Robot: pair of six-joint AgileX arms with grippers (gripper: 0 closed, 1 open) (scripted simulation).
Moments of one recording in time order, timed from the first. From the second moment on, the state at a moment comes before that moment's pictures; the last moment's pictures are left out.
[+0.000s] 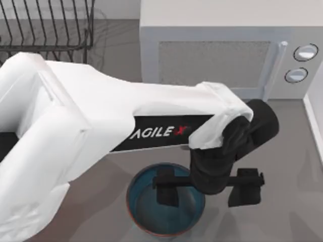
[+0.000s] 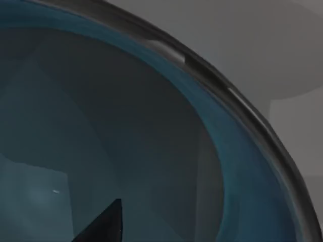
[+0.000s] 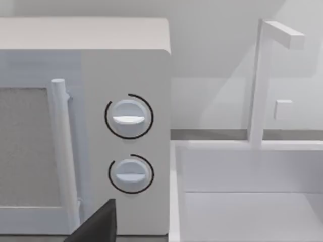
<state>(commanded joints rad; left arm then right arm) -1.00 2.17 1.56 -0.96 0.00 -0.97 0.00 0.00 0.00 0.00 0.00 0.00</state>
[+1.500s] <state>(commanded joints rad) -1.01 2.15 1.66 -1.08 0.00 -0.97 0.00 0.00 0.00 0.00 0.00 0.00</state>
